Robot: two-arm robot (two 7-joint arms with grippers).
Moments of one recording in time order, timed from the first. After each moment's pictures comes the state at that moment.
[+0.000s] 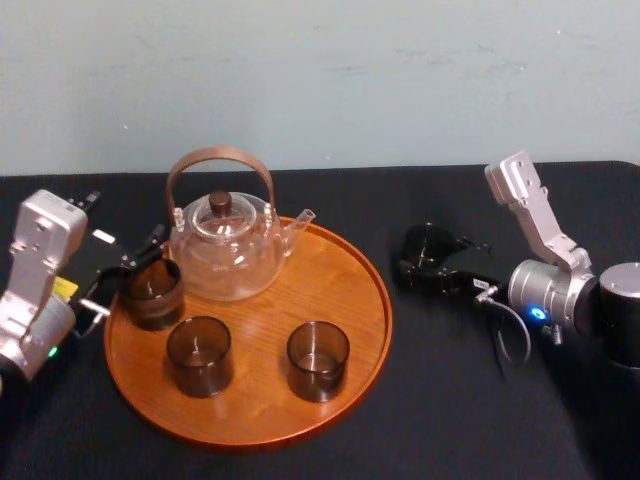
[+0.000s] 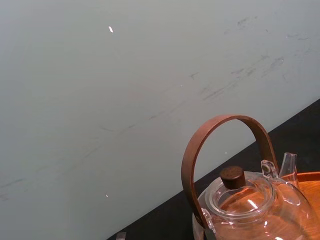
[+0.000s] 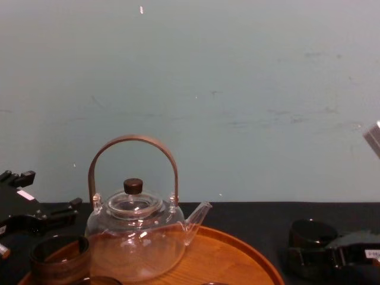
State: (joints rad) left arm -0.20 0.60 0.45 -1.41 -0.25 -0.12 0.03; right arm 0.45 0.40 -0.44 -1.11 0.36 0.26 0.46
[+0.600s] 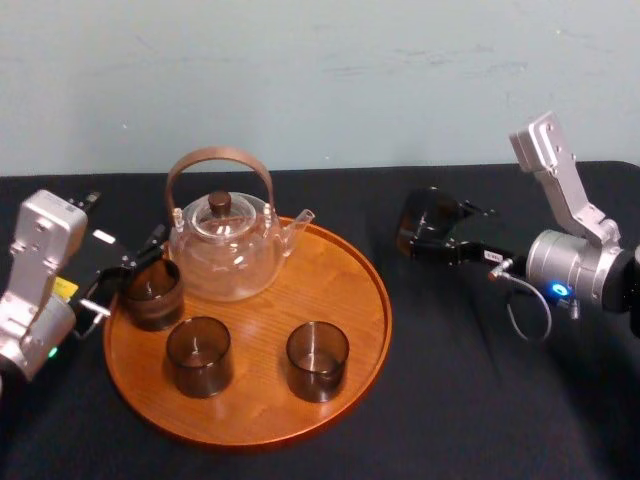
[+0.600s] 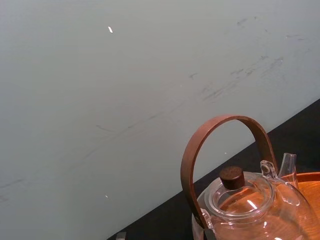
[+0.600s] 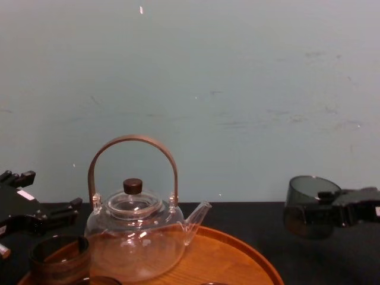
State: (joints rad) left arm -0.20 0.60 0.45 -1.41 -0.25 -0.12 0.03; right arm 0.41 0.47 -0.41 -1.31 0.41 0.27 0.51
